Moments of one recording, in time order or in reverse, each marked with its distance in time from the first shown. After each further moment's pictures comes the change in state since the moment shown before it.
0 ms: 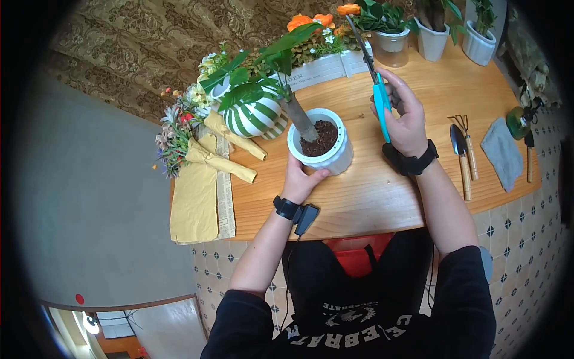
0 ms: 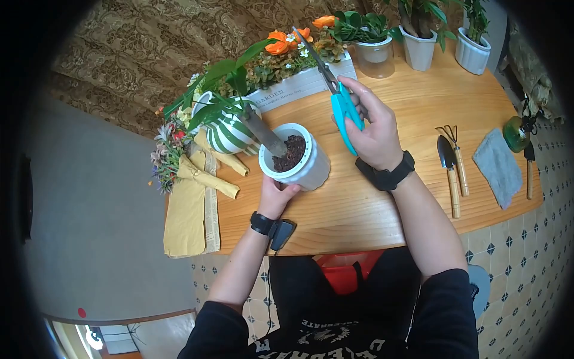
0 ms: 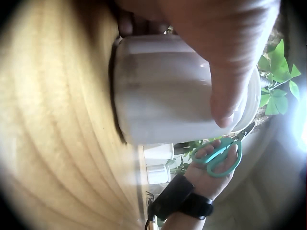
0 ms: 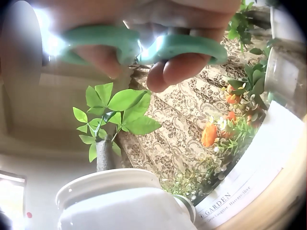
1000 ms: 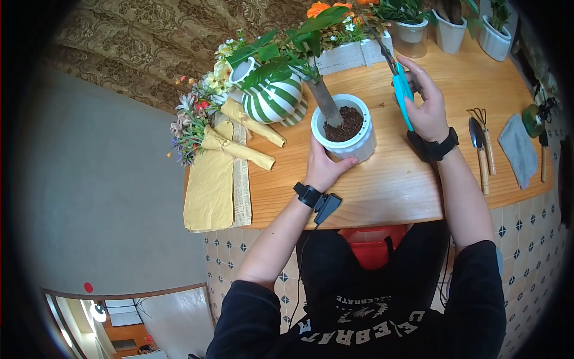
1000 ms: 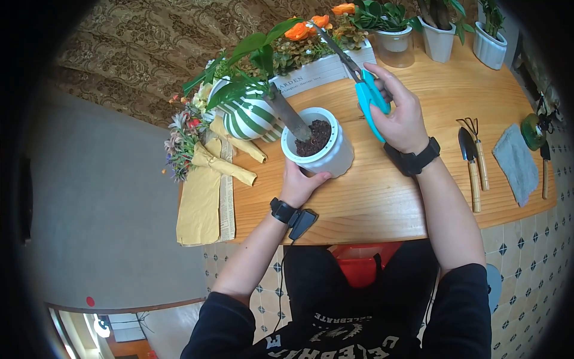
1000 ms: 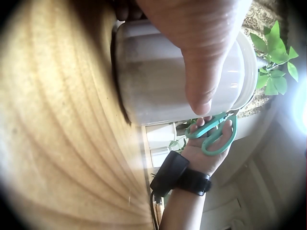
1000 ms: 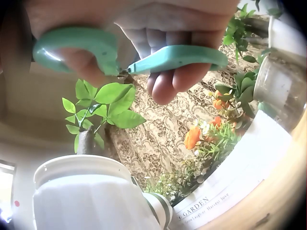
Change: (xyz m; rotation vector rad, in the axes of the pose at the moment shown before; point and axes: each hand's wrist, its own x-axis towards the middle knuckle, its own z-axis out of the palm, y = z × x) left_hand 0.004 0.020 0.007 0.300 -0.028 -0.009; right_hand 0.003 0.012 -0.007 -0.268 -0.022 -0.130
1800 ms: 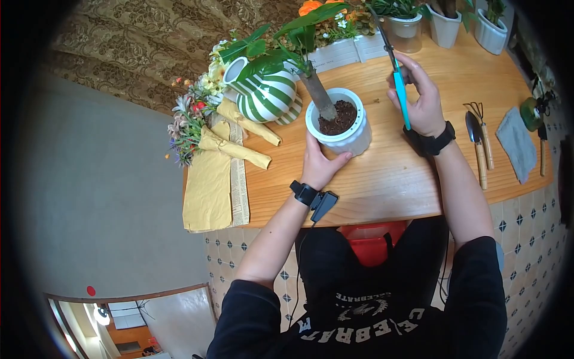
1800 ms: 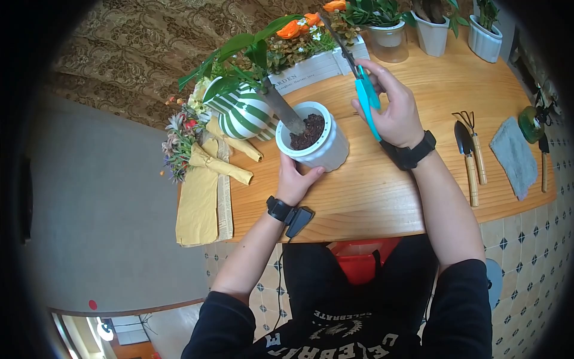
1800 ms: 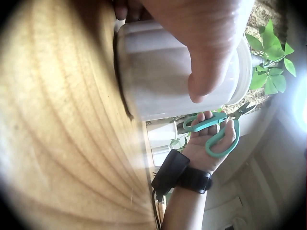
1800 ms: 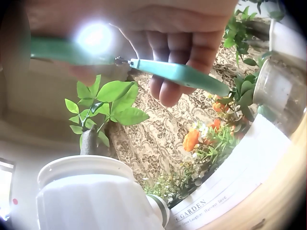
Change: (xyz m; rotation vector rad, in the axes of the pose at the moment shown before) left_hand -0.001 -0.001 0.004 -0.038 0.056 0.043; right_hand 0.001 0.003 -0.001 -0.065 0.040 -0.100
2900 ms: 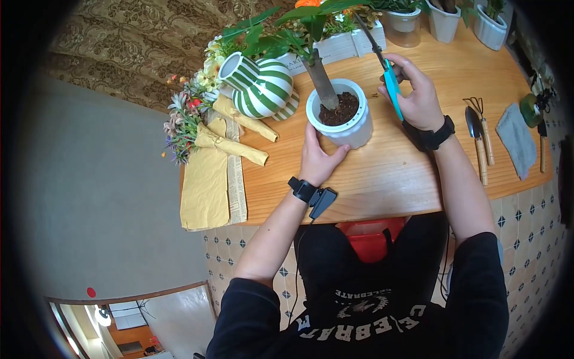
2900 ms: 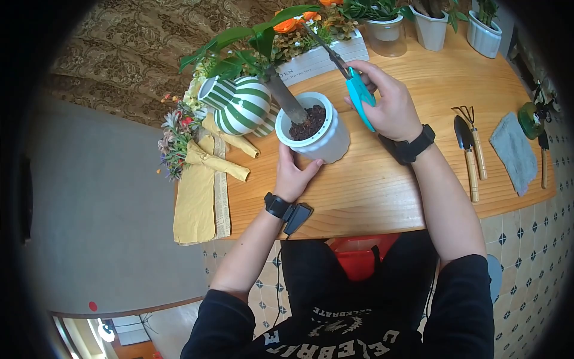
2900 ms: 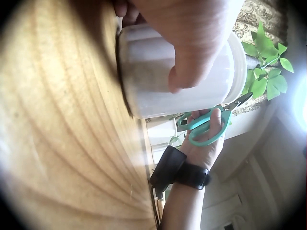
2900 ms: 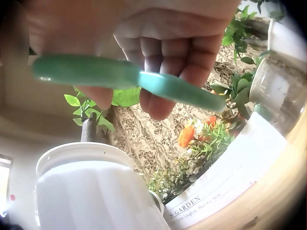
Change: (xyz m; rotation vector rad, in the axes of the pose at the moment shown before) left_hand 0.001 0.001 0.001 0.093 -0.023 0.005; right_hand 0.000 -0.001 0.002 -0.022 -0.111 0.092
